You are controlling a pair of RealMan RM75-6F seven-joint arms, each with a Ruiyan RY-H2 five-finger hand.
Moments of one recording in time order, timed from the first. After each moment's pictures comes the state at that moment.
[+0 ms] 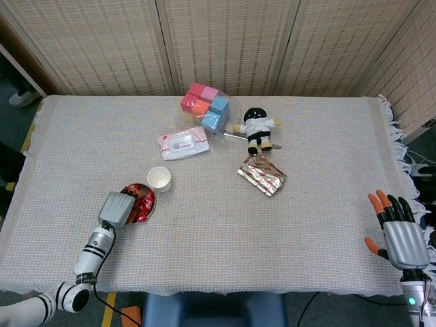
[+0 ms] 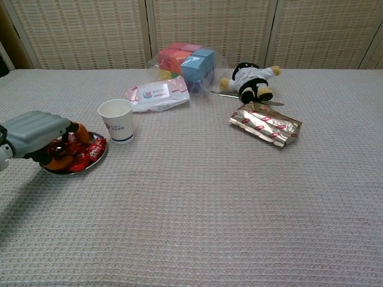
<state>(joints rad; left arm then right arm) -0.56 -1.65 -0.13 -1.16 1.29 1.02 0.41 0.08 -1.12 0.05 -1.65 -1.44 1.42 -0.19</state>
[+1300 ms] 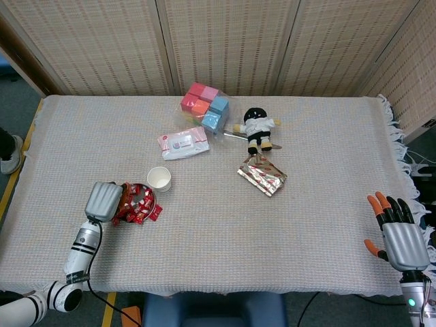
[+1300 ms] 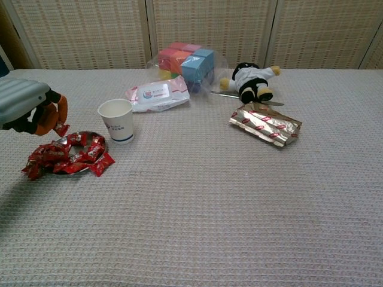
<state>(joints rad) -0.55 -1.57 -0.16 -1.22 1.34 1.18 0.31 0.08 -1.11 0.04 -1.67 -1.43 1.41 -0.21</state>
